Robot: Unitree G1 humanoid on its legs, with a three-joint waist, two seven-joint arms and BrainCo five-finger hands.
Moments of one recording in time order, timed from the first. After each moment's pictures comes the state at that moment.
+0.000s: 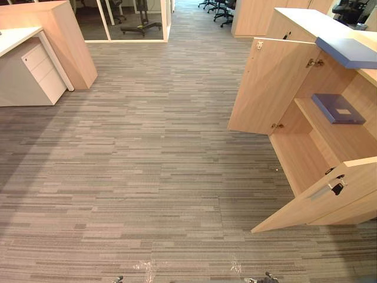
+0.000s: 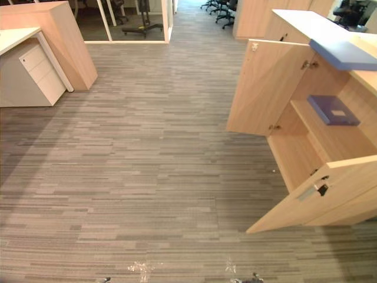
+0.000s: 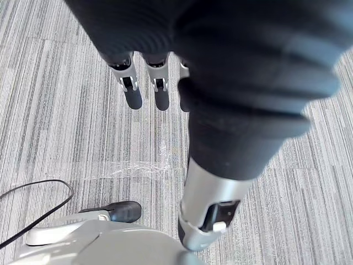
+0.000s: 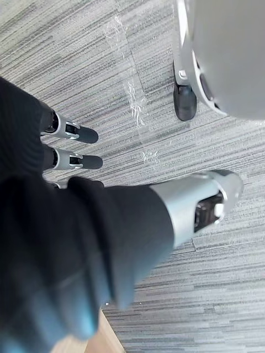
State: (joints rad) left arm 0.19 0.13 0.04 1.07 -0.02 -0.08 0.14; right arm 0.08 -0.06 -0.28 1.13 0.02 -0.04 -0.17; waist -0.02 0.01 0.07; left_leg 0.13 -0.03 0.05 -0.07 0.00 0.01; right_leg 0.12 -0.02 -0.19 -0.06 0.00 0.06
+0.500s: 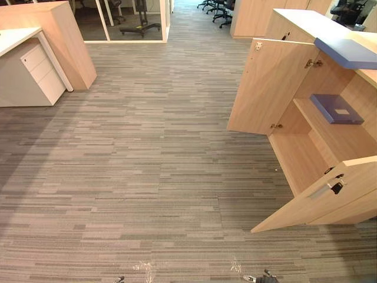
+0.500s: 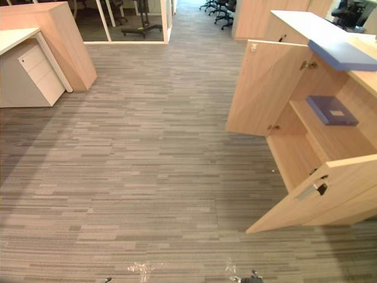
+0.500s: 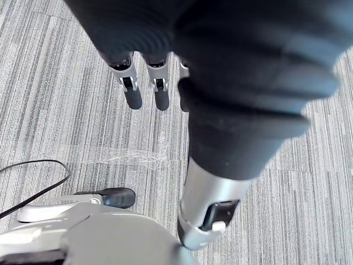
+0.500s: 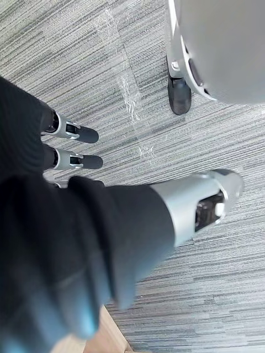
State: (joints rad) left arm 0.19 0.14 0.04 1.07 -0.08 -0.08 0.10; right arm 0.08 -0.06 -0.28 1.13 0.04 -0.04 -0.16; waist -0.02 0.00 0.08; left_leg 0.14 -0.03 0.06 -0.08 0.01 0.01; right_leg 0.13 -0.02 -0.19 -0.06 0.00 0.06
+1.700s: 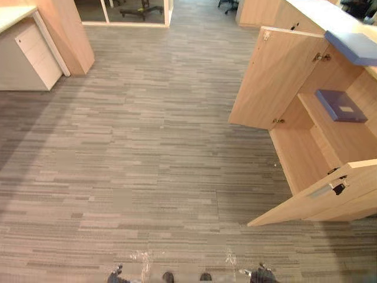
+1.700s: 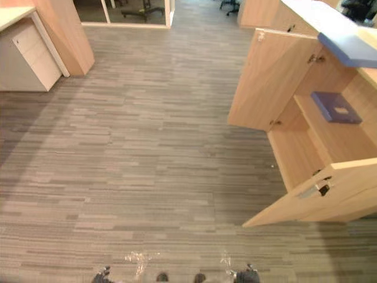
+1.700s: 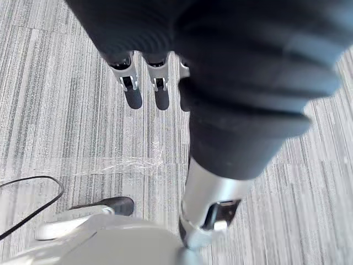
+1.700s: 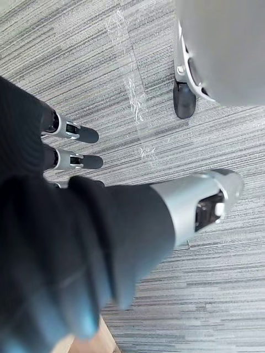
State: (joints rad) left arm 0.15 0.17 0.02 1.00 -0.03 -0.12 0.16; right arm 0.02 -0.06 -0.23 1.13 0.06 -0.04 -0.17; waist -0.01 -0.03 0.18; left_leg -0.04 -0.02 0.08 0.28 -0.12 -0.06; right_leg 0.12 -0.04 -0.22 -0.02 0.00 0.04
